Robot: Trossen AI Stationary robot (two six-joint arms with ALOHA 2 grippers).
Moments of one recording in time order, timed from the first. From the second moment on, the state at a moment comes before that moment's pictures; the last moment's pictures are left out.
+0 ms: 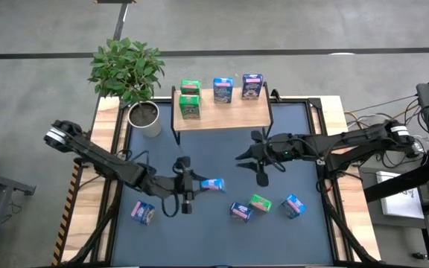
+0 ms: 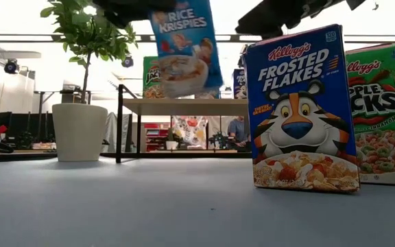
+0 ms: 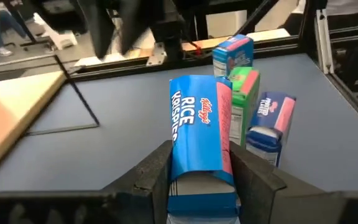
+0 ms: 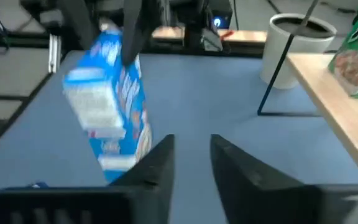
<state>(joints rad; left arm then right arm) -0.44 1.39 0.85 0.15 -0.54 -0.05 0.07 1.21 0.84 0.00 -0.01 -0.02</state>
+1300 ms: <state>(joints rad) -0.43 1.30 0.85 0.06 -0.72 -0.01 0.08 1.55 1.17 0.00 -0.08 -0.13</state>
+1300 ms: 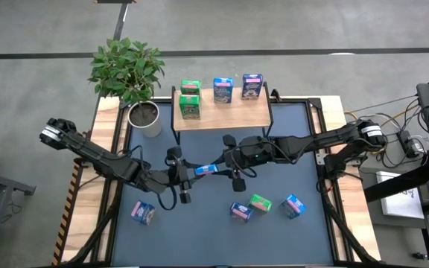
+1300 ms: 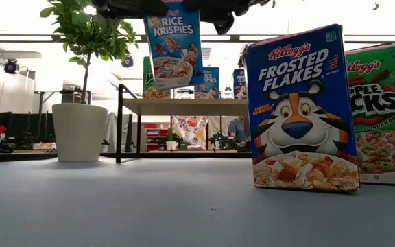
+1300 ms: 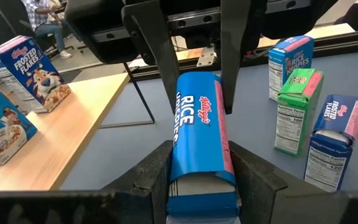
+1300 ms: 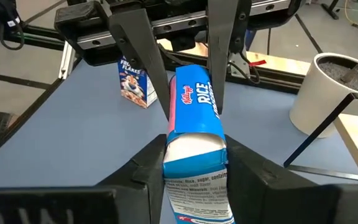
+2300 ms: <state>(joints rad) -0.44 1.06 0.78 -0.10 -0.72 0.06 -0.53 1.49 1.22 -0.10 -0.42 -0.08</state>
